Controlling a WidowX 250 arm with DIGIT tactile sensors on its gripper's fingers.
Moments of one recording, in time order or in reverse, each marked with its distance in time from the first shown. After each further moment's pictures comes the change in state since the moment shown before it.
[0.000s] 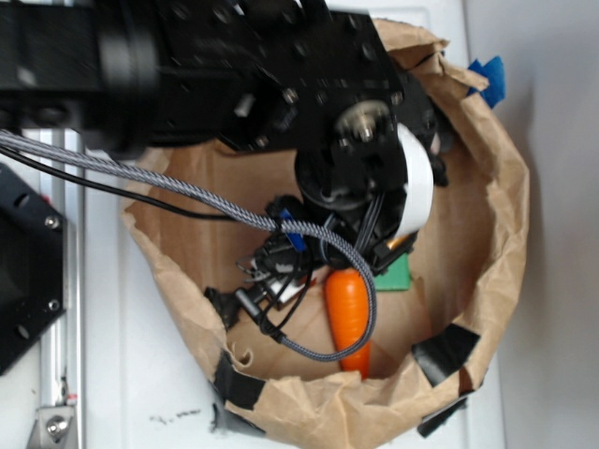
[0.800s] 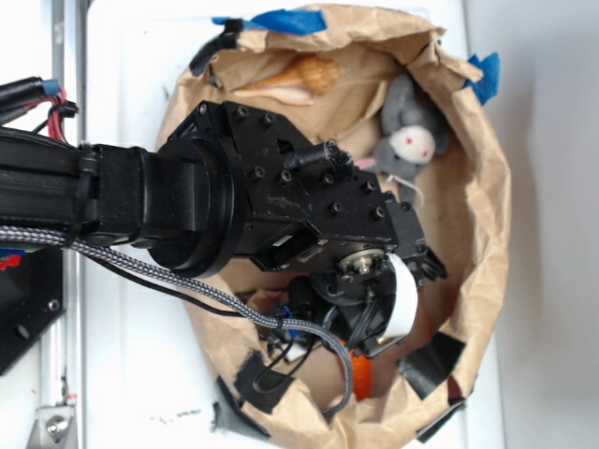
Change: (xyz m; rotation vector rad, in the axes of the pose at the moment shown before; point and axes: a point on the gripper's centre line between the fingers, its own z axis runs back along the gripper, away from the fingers) arm 0.026 -0.013 -0.056 0.036 -0.041 -0.163
